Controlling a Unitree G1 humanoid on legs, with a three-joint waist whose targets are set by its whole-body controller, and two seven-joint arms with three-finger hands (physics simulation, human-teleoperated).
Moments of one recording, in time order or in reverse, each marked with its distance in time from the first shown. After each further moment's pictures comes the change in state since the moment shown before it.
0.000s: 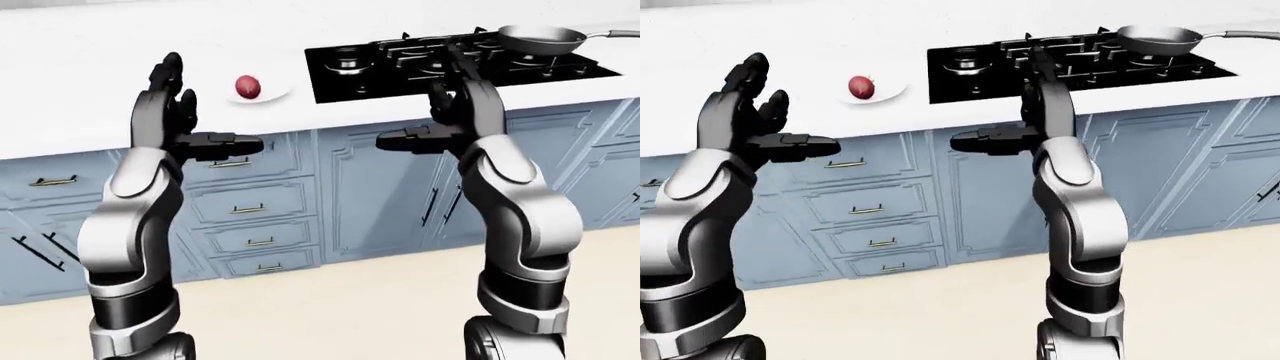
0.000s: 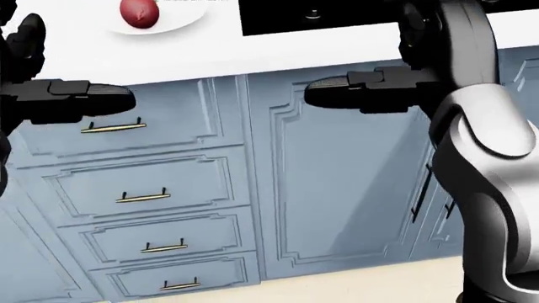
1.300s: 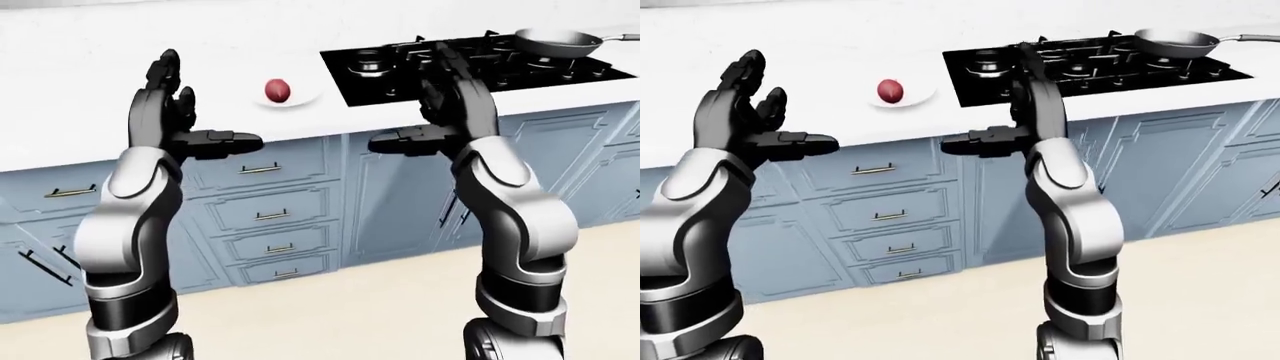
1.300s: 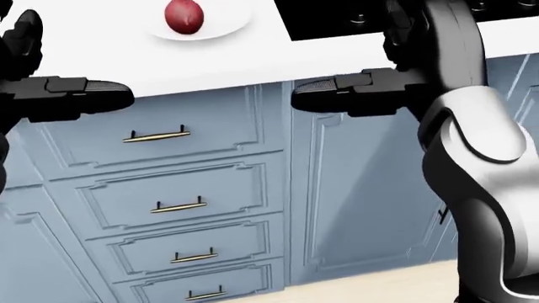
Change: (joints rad) left arm 0.002 0.010 -0.003 -0.009 -0.034 -0.008 0.029; right arm 0.009 0.001 0.030 -0.014 0.056 -0.031 -0.012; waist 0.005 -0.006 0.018
